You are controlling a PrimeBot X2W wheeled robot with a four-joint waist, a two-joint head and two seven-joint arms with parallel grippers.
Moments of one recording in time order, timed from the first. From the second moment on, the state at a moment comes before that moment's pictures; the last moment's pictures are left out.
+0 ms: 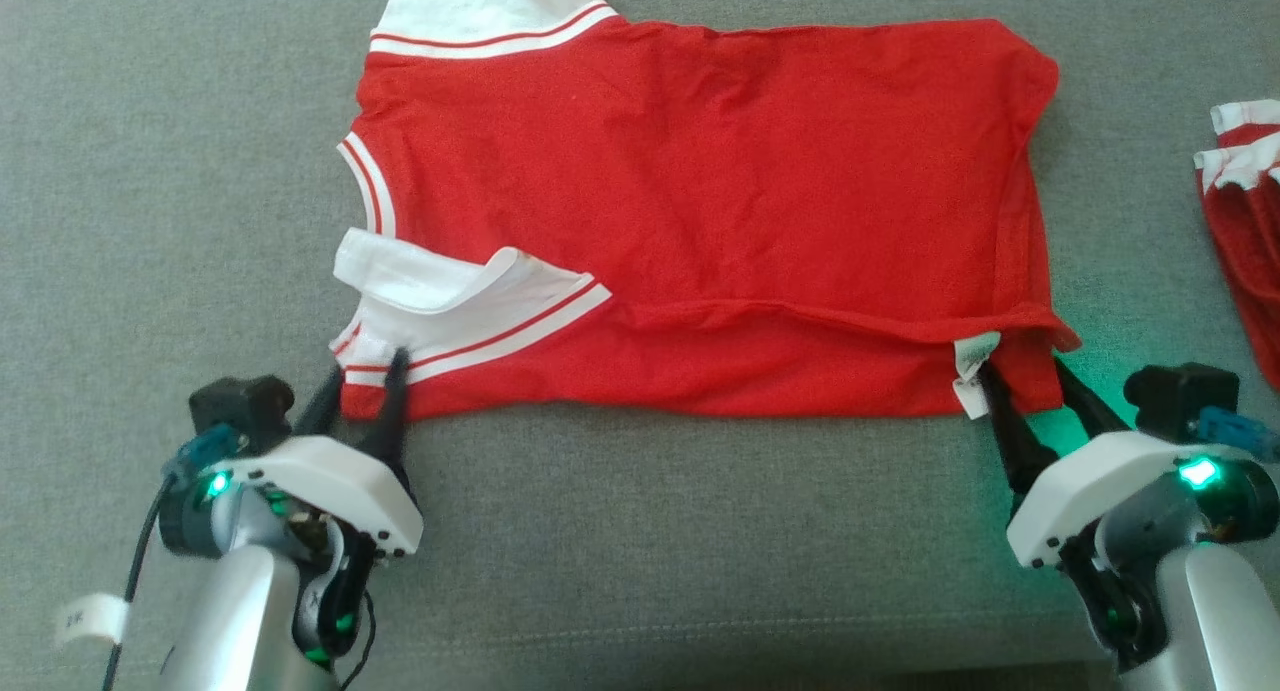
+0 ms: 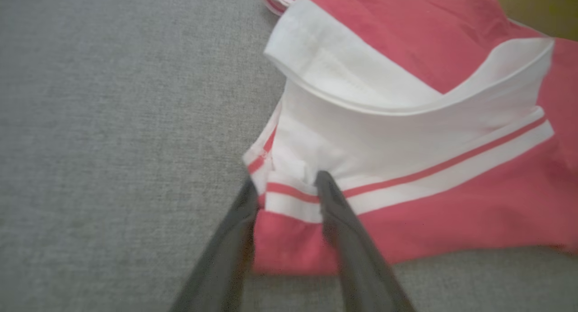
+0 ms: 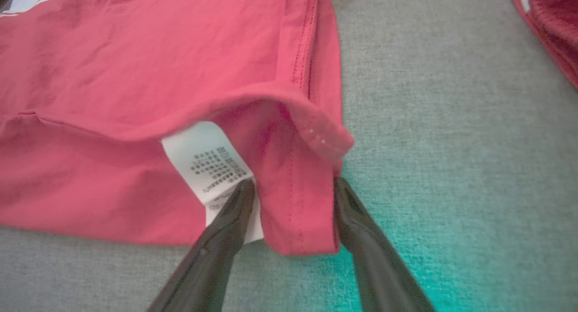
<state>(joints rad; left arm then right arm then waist) -0.18 0.12 -0.18 0.31 -0.36 -0.02 0.02 -0.08 -0.14 0.02 0.13 0.27 0.12 0.30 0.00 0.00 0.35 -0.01</state>
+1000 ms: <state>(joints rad) 0.08 0.15 -0.21 0.15 -0.37 0.06 0.09 0.14 -0.10 -0.03 0.00 0.30 0.12 0.35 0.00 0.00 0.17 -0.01</state>
